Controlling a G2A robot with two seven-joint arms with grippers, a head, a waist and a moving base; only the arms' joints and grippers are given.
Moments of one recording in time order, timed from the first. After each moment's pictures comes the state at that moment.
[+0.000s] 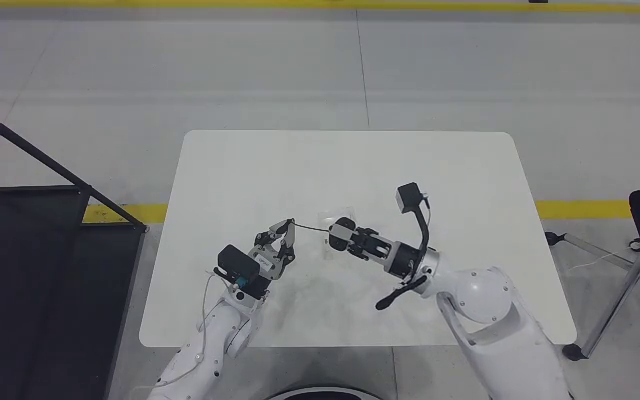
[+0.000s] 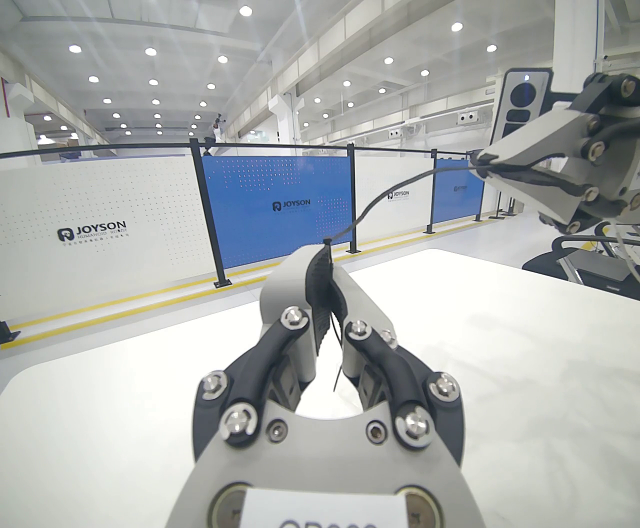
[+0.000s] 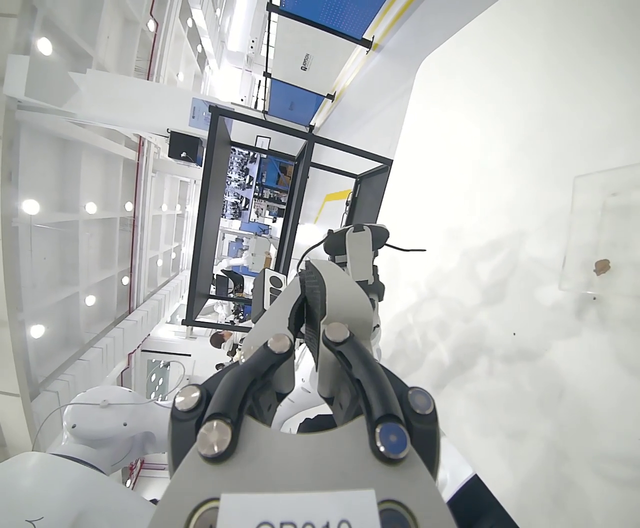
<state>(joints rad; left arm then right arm) 1.39 -1.26 -1.16 -1.49 1.44 -0.10 0.75 -1.20 -1.17 1.17 -1.88 0.12 0.05 0.67</state>
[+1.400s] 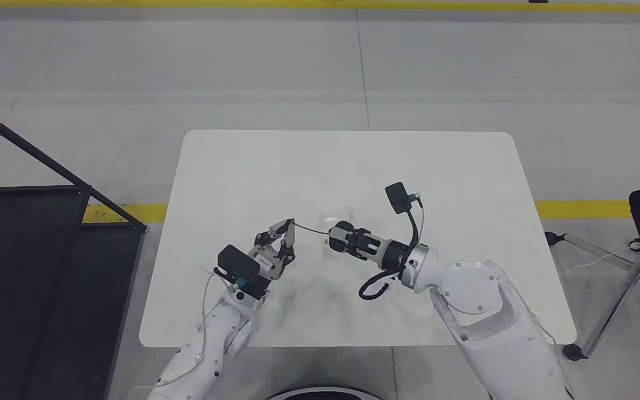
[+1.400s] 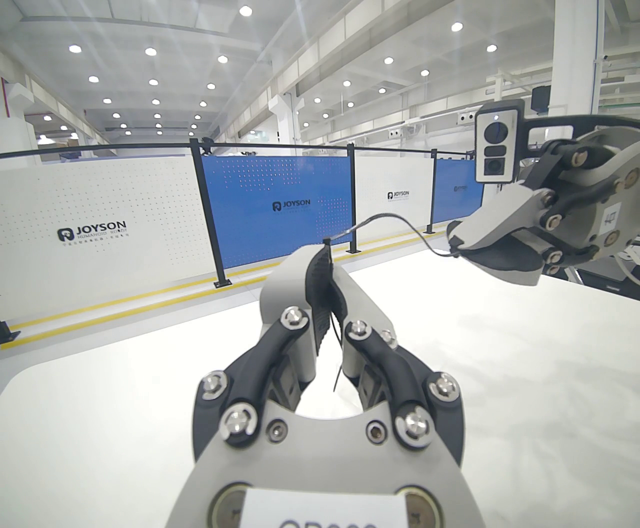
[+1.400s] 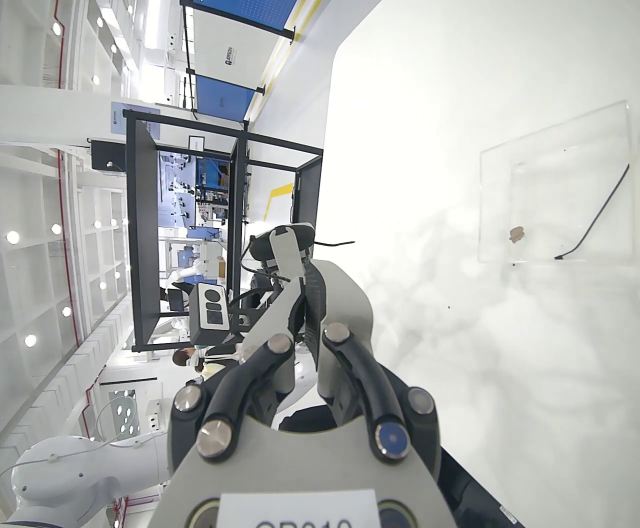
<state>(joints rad) 1.39 -1.26 -1.16 -1.49 1.44 -0.10 0.75 -1.14 -1.17 1.12 -1.88 -0.01 0.27 0.68</state>
